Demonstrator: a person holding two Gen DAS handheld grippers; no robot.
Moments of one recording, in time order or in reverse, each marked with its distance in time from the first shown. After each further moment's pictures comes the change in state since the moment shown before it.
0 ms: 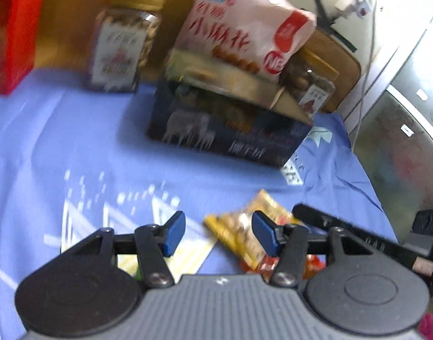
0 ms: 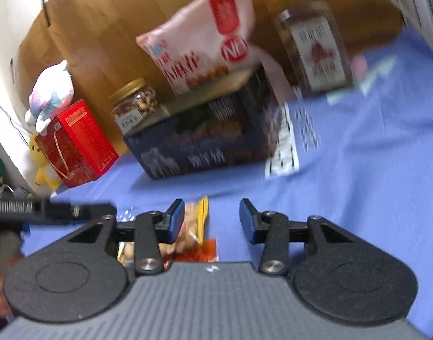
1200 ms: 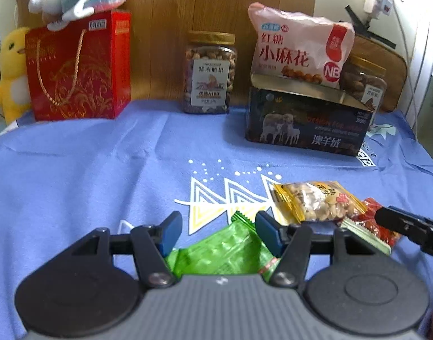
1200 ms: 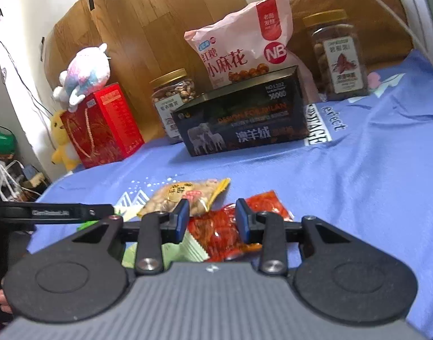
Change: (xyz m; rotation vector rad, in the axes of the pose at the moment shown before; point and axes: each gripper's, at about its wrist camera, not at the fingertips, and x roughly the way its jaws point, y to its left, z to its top) left arm -0.061 0.014 -0.060 0.125 -0.185 0.369; right arm -0.040 0.070 -0.061 -0.166 -0.108 -0.048
